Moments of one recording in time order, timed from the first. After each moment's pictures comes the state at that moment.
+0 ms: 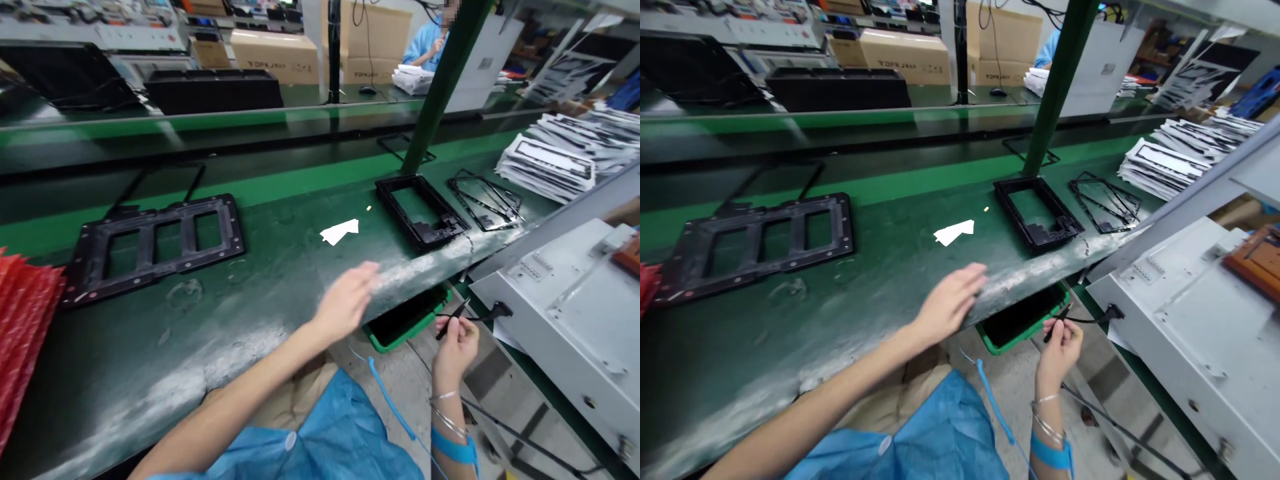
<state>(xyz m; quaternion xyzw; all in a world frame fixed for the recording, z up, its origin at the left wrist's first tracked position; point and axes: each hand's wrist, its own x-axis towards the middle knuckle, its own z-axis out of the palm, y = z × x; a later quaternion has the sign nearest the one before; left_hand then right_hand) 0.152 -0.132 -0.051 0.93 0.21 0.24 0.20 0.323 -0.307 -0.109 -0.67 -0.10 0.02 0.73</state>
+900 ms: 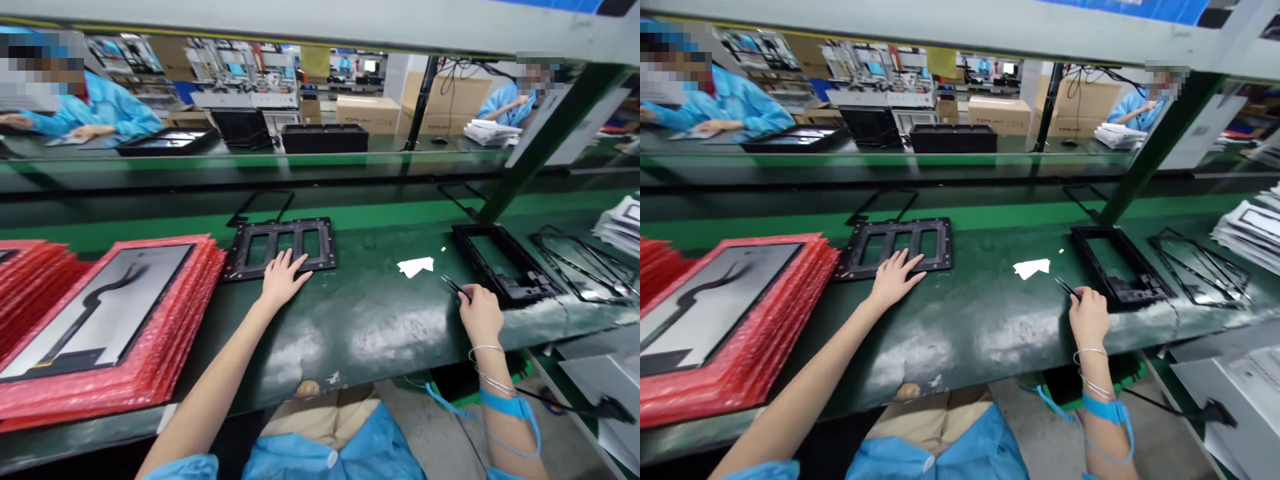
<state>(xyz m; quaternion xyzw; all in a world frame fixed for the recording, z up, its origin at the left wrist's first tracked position) -0.044 -0.032 0.015 0.84 0.51 0.17 0.08 0.335 -0.167 -0.056 -0.83 -0.40 0.00 0.39</state>
